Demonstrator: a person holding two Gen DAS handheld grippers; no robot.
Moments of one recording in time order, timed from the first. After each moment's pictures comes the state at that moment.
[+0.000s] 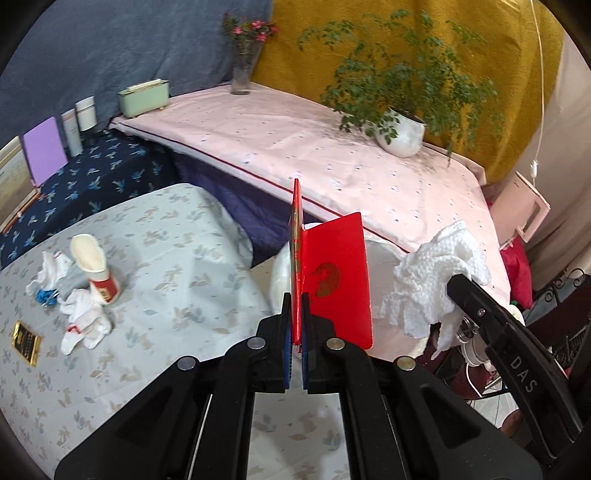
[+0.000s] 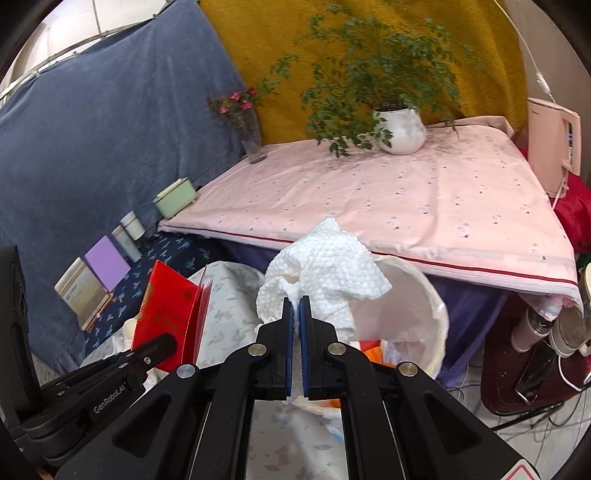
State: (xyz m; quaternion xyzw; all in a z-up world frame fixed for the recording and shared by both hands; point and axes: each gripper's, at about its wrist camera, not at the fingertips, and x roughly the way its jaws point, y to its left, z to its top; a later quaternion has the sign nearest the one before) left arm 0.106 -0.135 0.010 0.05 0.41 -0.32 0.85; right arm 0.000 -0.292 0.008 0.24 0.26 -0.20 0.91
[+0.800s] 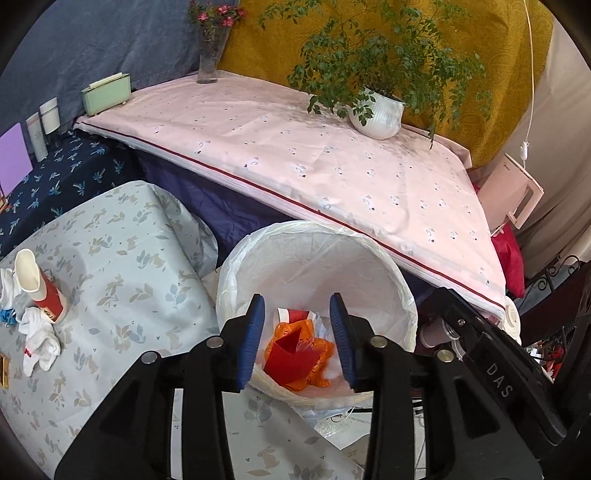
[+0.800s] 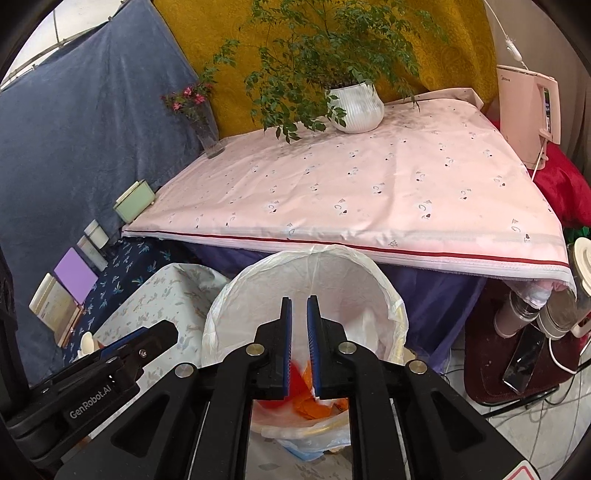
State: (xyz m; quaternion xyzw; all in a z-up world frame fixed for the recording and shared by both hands) left arm 0.119 -0.195 -0.019 0.06 0.42 -0.36 0.83; right arm 0.003 -0.344 -0.029 0.27 0.29 -0.24 0.89
